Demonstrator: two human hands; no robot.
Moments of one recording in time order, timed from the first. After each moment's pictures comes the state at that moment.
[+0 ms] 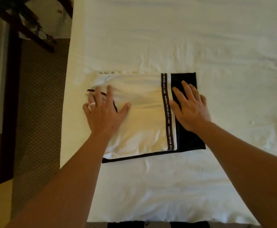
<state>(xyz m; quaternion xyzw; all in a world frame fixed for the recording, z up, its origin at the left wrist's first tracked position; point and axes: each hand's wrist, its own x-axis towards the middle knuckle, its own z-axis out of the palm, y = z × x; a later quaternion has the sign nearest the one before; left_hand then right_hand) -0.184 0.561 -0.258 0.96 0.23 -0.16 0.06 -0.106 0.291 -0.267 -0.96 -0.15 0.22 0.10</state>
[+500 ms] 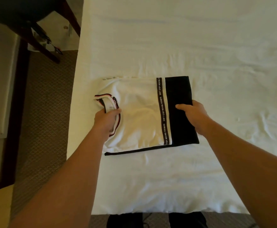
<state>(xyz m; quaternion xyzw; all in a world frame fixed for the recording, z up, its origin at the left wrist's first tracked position) -0.199 0.560 -0.216 0.61 0.53 -0.16 0.57 -0.121 0.282 -0.223 -0.76 0.27 0.32 0.49</state>
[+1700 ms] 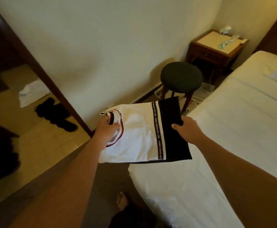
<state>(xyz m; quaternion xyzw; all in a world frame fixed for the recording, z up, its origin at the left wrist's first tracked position) -0.523 0.652 0.163 0.58 0.62 0.18 0.50 -0.259 0.515 0.124 -0.85 -0.36 0.28 0.27</state>
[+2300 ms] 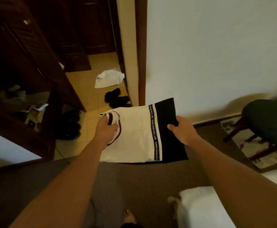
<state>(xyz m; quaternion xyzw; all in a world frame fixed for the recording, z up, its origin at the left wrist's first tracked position) -0.837 0.789 0.180 0.41 0.73 0.35 0.42 -0.550 0.798 0.150 -0.70 -0.58 0.36 0.23</state>
